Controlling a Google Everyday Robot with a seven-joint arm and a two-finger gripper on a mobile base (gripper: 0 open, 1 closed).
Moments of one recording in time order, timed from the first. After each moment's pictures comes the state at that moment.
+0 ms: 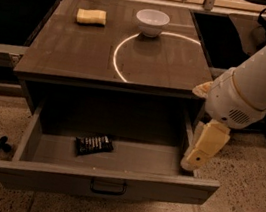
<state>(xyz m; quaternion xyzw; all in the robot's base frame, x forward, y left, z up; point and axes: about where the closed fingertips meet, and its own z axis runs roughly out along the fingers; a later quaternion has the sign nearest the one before) 0.435 -0.132 0.879 -0.63 0.75 0.09 0.18</state>
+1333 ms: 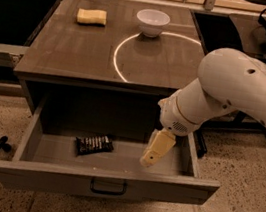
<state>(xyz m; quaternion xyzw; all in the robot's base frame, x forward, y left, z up) 0.486 -0.067 0.774 -0.62 0.75 0.11 0.20</state>
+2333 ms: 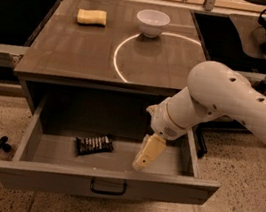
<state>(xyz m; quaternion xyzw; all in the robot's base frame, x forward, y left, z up) 0.494 -0.046 0.738 -0.64 0.72 0.15 0.20</state>
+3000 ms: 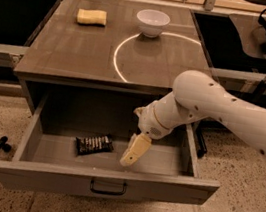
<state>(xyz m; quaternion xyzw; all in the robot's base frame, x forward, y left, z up) 0.519 -0.009 0.697 -0.64 0.71 0.20 0.22</state>
